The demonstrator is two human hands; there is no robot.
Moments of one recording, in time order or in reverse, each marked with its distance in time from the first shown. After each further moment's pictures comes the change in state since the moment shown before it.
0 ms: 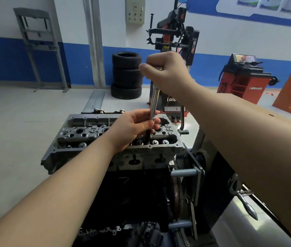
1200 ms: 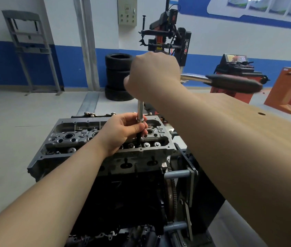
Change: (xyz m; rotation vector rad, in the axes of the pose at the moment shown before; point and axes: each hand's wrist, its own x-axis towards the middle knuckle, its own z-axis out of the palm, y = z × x) left_hand 0.007 -0.005 -0.003 -0.055 0.039 -0.024; right_hand 0.010 -0.025 0.011 -0.868 -0.016 0.040
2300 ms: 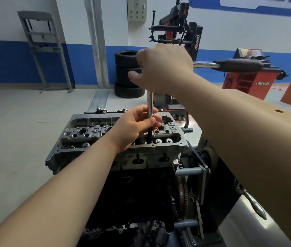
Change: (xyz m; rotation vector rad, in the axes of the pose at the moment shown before) left_hand -0.005 0.002 0.002 -0.011 -0.021 0.046; right_hand 0.004 0.004 -0.003 0.108 -0.037 -0.159
